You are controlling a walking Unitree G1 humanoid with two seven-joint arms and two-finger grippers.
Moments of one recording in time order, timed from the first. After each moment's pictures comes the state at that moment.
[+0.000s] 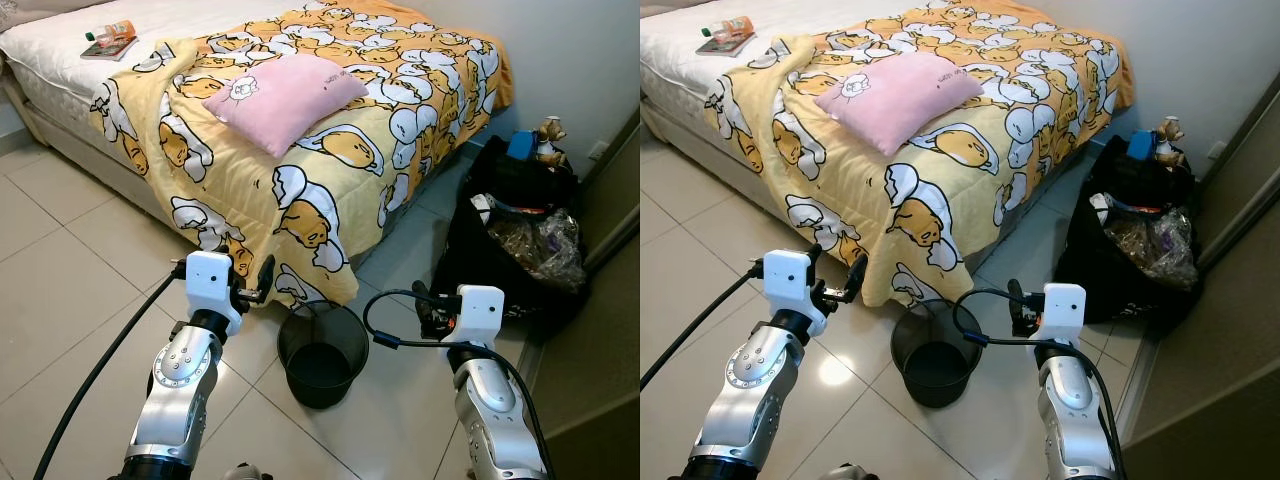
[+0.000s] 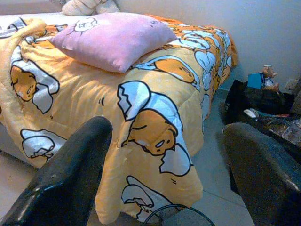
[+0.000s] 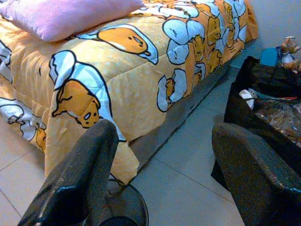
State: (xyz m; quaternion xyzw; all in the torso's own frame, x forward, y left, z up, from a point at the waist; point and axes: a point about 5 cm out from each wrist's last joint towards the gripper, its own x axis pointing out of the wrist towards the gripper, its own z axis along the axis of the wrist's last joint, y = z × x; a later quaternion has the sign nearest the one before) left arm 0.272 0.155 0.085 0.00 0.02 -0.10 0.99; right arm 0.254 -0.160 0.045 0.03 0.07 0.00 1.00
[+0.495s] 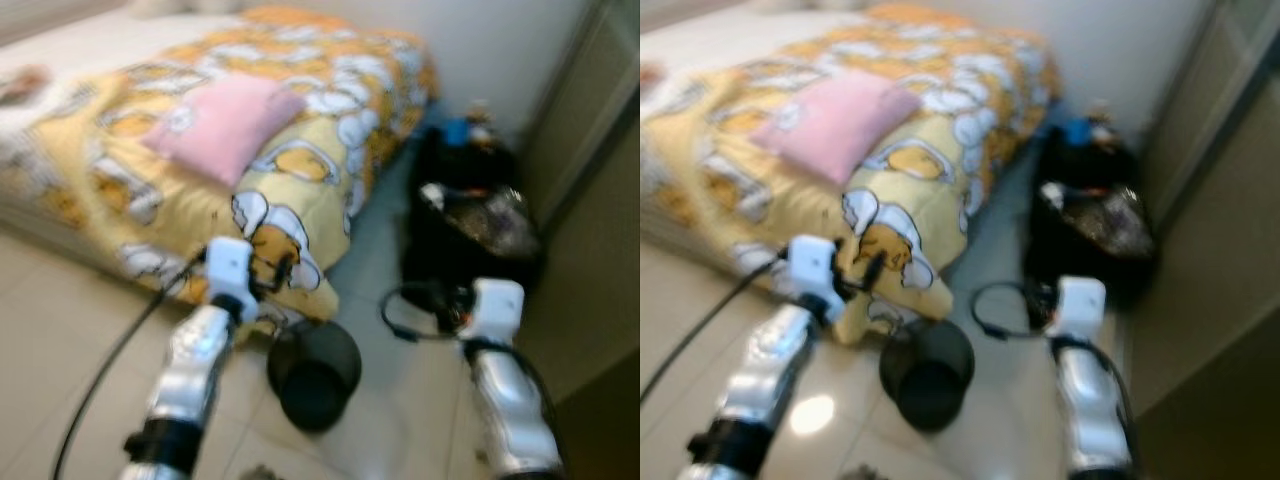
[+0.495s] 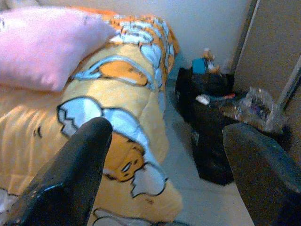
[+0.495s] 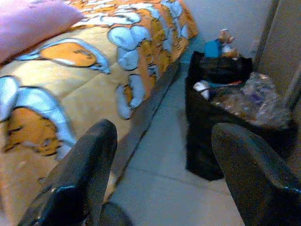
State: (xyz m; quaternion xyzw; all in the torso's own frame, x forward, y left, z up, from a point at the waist) left arm 0.299 0.153 0.075 0.01 0.05 -0.13 0.99; right arm 0.262 -0.164 0.045 0.05 0.08 0.01 1.00
